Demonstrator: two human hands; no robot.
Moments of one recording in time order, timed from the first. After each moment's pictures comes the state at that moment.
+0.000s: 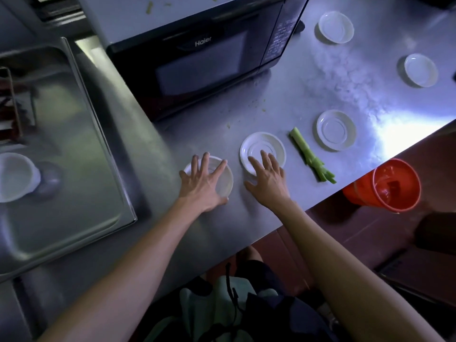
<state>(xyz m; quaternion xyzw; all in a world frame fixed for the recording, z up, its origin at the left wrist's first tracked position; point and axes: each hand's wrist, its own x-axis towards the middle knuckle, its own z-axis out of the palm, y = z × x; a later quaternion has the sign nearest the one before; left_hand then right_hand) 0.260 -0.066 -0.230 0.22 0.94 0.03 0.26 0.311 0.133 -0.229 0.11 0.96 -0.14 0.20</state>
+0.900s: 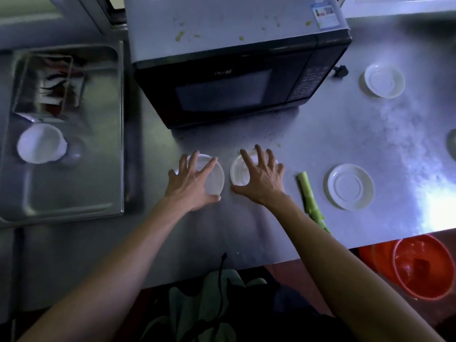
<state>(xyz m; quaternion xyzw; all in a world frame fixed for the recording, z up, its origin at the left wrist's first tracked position) 0.232 -0.049 -0.201 0.06 0.98 0.04 0.19 0.204 0.167 -0.219 -0.08 0.97 -0.09 0.19</state>
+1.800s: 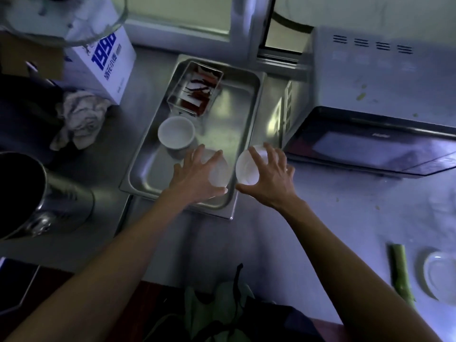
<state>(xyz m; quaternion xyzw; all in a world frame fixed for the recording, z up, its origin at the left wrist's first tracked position) 0.268 -0.324 -0.168 -0.12 0.97 0.15 0.15 0.192 -0.112 -0.148 -0.25 0.95 -0.12 0.12</state>
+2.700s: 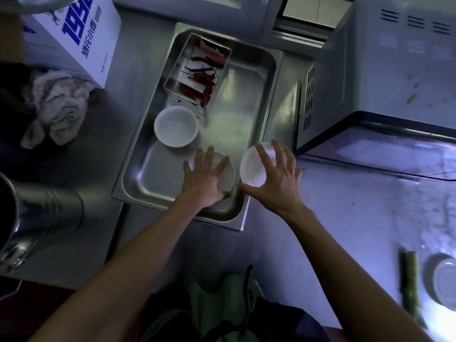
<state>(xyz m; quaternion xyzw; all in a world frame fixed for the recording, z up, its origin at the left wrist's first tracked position) 0.243 -0.338 -0.242 -0.08 0.97 0.11 0.20 0.176 -0.143 -0.178 -0.22 0.96 -0.14 0.13</state>
